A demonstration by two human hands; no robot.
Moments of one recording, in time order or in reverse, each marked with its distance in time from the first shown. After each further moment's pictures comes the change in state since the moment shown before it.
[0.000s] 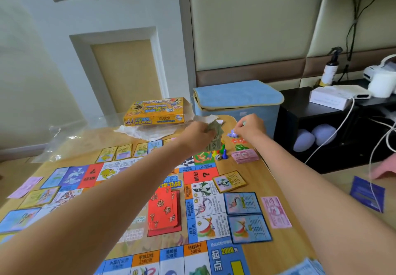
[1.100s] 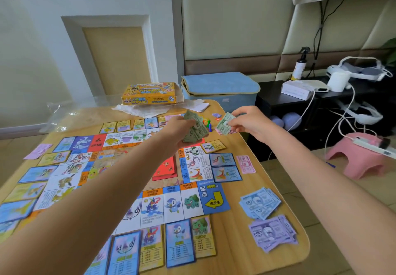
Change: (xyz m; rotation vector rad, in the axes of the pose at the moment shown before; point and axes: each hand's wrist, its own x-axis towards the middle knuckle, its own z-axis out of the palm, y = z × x) left_hand -0.098 0.003 0.000 -0.911 -0.003 -0.299; right_hand -0.125 -0.011 -0.084 0.477 -0.264 0.107
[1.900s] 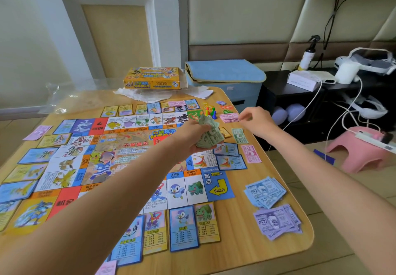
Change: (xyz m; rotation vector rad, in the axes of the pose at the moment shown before) left_hand 0.005 -0.037 0.006 -0.038 -0.079 -0.140; right_hand -0.002 0.031 0.005 -0.575 0.096 -0.177
